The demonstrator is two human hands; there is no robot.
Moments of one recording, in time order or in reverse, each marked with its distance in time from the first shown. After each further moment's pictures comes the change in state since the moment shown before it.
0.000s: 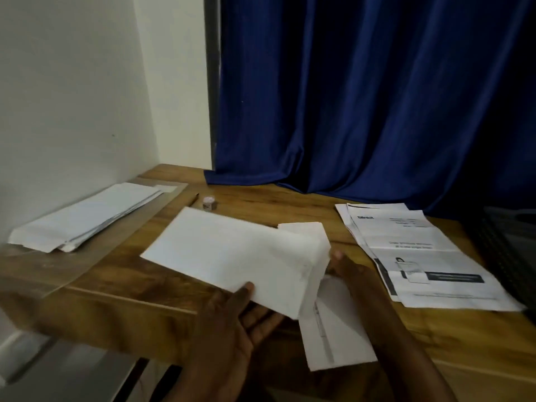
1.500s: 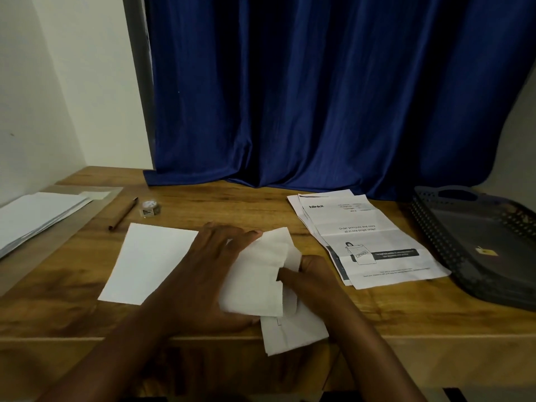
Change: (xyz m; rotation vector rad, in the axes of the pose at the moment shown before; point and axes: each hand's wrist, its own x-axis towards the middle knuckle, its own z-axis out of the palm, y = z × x) left_hand 0.103 0.028 0.005 1.769 -0.737 0.934; right_hand 0.018 0.021 -0.009 -0.218 0.126 0.050
